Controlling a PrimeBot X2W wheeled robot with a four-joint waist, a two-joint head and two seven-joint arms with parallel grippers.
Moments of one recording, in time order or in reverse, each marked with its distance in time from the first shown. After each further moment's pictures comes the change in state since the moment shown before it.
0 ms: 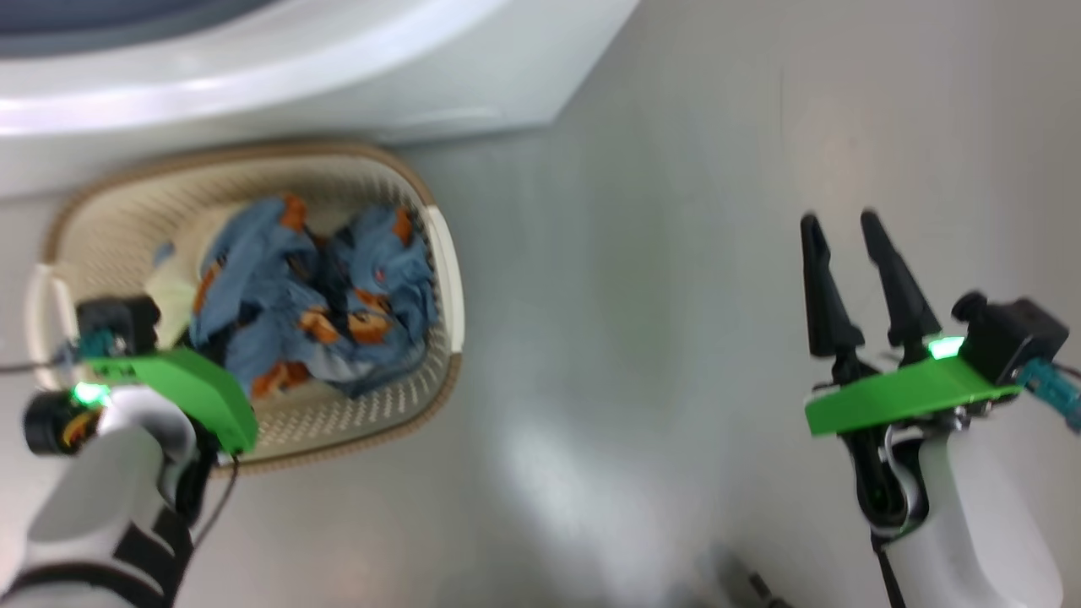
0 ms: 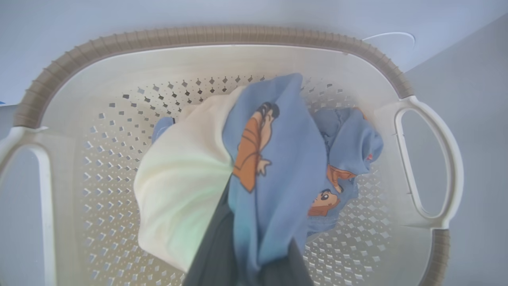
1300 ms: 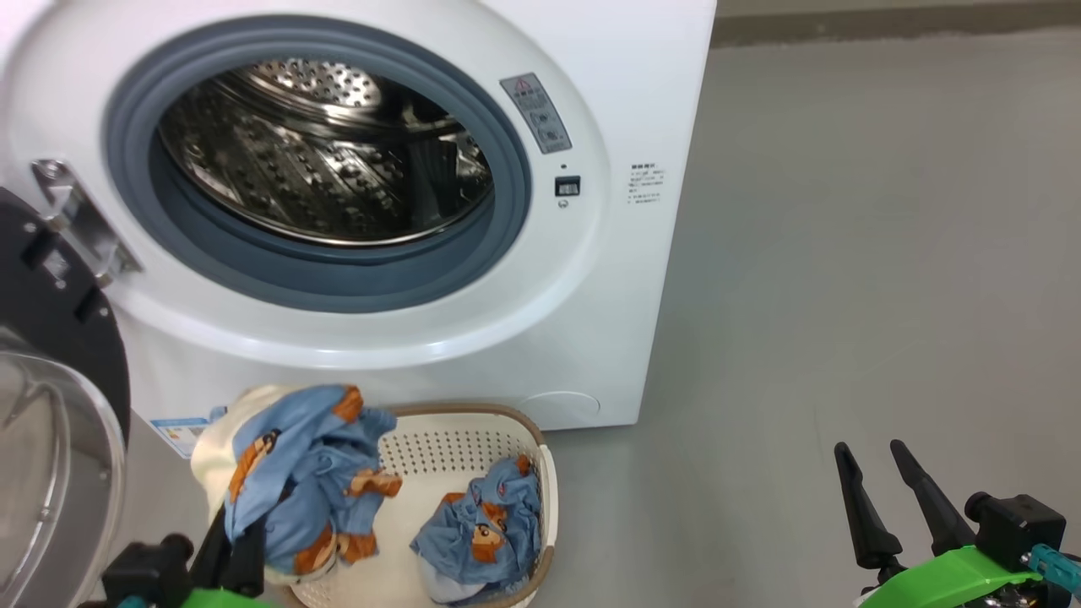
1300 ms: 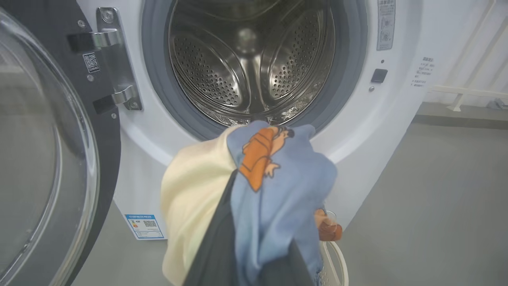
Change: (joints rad) left arm 0.767 -0.168 0.523 -0.814 0.411 0.000 0.000; right arm 0.368 -0.108 0.012 0.043 0.004 0.000 0.000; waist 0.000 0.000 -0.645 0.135
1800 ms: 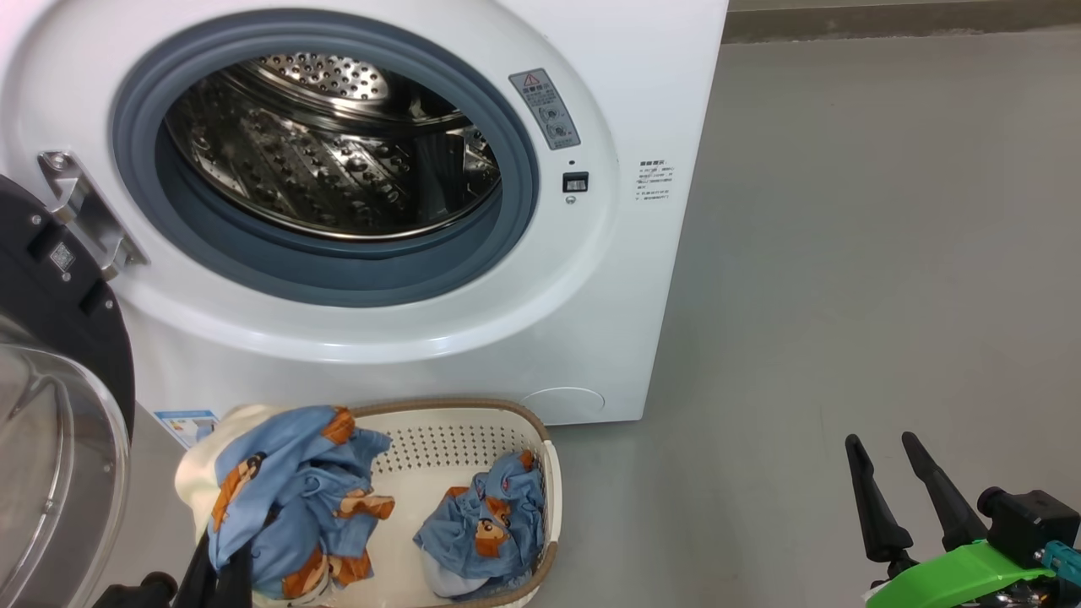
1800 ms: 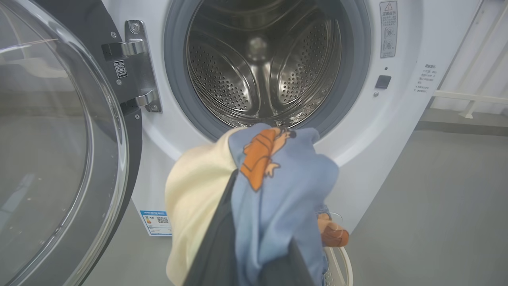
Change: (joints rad) left arm 0.128 -0.030 0.052 -0.168 0.039 0.000 0.000; right arm 0.002 -0.010 -0.015 -0.022 0.006 0.000 0.000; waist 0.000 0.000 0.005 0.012
